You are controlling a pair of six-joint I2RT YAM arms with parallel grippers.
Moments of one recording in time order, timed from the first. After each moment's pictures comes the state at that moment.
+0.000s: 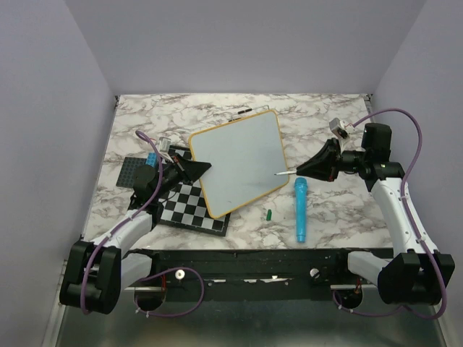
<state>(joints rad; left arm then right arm) -0.20 1.11 0.36 0.81 0.61 -0.81 -0.04 1.13 0.96 -0.46 -1.46 -0.33</state>
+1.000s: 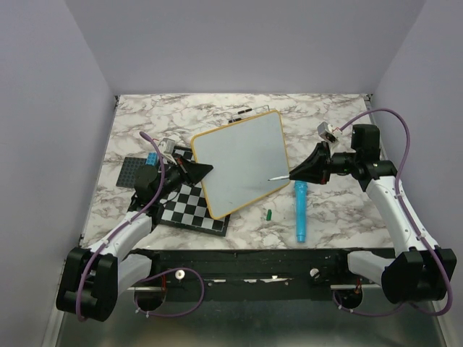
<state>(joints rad) -0.24 1.05 0.37 0.71 0.59 -0.73 0.06 1.14 0.96 -0.50 -1.39 -0.41</state>
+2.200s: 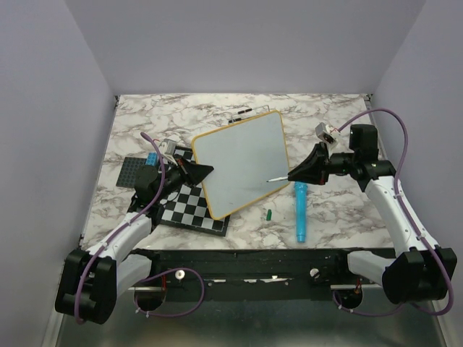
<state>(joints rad) -0.25 1.03 0.37 0.68 0.59 -0.71 0.08 1.15 0.96 -0.50 -1.39 -0.42</state>
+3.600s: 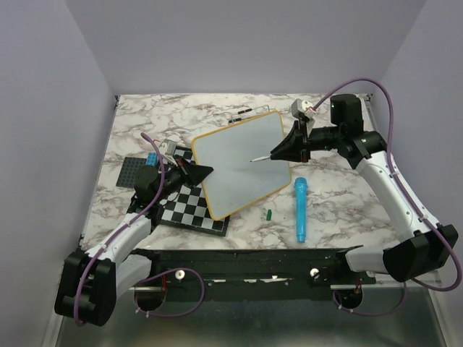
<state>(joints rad) -0.25 1.01 0.37 0.65 0.59 -0.69 0.30 1.31 1.34 -0.60 -1.15 -0.47</state>
